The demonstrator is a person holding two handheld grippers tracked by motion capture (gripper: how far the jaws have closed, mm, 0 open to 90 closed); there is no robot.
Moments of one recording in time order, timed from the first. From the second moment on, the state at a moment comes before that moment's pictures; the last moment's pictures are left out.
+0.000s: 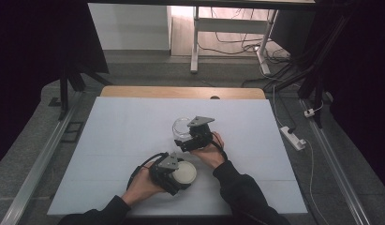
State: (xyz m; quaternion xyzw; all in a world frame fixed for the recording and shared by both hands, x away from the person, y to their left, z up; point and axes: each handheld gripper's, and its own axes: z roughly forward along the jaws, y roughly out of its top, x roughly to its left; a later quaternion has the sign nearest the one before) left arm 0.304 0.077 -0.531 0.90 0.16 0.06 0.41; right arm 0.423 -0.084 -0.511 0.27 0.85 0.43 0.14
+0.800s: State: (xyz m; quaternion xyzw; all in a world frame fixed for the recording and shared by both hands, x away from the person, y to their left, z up) left arm 0.313 0.069 -0.543 0.91 0.19 0.06 0.35; right arm 0.431 -0.083 -0.517 0.27 0.85 0.43 0.15
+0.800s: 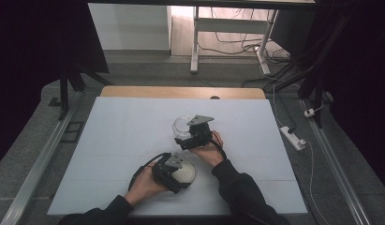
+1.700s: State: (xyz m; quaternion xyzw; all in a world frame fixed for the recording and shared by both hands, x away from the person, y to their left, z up) left arm 0.314 0.072 -0.540 0.90 0.20 0.04 0.37; right arm 0.429 -0.084 -0.514 0.28 0.85 0.43 0.14
